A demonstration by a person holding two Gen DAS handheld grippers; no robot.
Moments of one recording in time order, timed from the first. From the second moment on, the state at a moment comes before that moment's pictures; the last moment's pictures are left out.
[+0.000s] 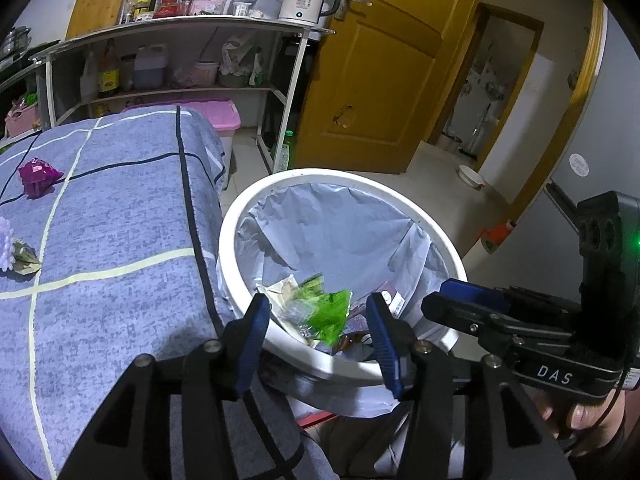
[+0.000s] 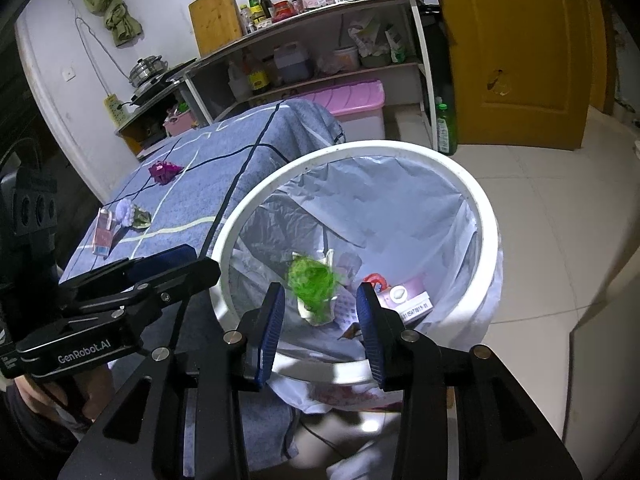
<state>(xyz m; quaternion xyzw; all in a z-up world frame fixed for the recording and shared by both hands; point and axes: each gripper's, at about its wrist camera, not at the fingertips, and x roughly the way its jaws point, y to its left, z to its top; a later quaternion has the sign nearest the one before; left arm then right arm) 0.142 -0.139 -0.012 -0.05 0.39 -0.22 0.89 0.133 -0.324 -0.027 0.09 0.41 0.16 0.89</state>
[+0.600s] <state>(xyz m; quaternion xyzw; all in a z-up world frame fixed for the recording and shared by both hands) 0.111 -0.104 0.004 -0.07 0.36 -0.20 0.91 0.113 -0.297 -0.004 0.08 0.39 0.19 0.90</state>
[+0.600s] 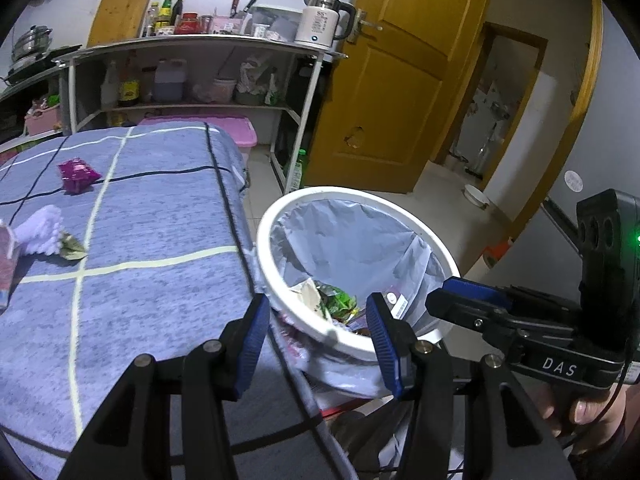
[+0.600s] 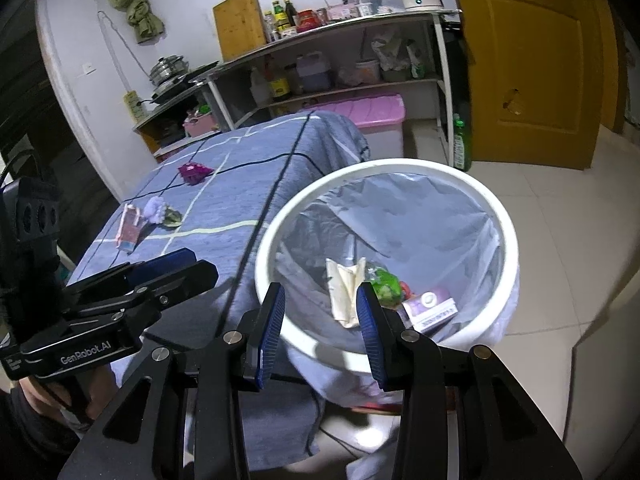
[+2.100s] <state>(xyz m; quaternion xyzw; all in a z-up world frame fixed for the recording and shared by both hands) 0.089 0.091 -0.007 -0.13 0.34 0.00 0.93 0.143 -0.121 0.003 -0.03 0.38 0.35 0.86</state>
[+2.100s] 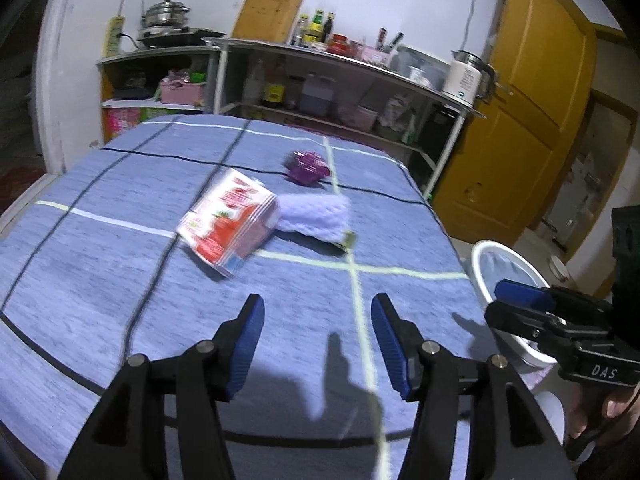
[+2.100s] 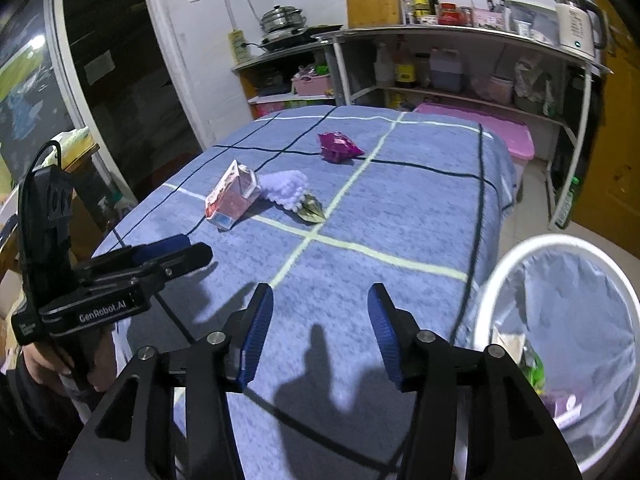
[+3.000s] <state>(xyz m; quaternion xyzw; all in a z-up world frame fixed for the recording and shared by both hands) 0.158 0.154 -0.025 -0.08 0.37 0.00 0.93 0.231 -0.025 -0.009 -0.09 0.39 0.38 0.84</state>
